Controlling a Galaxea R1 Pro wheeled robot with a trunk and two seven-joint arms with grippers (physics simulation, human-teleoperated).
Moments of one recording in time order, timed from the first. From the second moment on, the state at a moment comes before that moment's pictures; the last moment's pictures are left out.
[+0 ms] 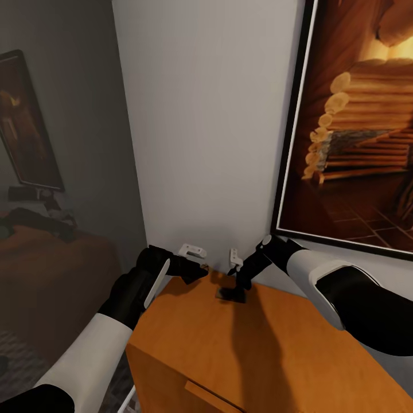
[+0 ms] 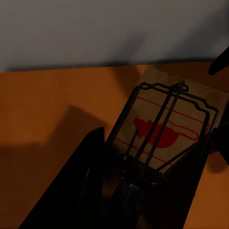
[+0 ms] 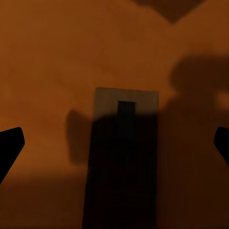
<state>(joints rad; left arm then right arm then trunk) -0.82 -0.11 -0.29 -1.11 -0.02 1.02 -0.34 -1.34 0.06 0.48 0.03 0.44 -0.04 1.19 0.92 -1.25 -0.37</state>
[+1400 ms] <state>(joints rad) -0.82 -0.11 -0.29 -1.11 -0.02 1.02 -0.34 -1.34 0.06 0.48 0.04 0.44 -0.03 1.19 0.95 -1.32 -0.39</state>
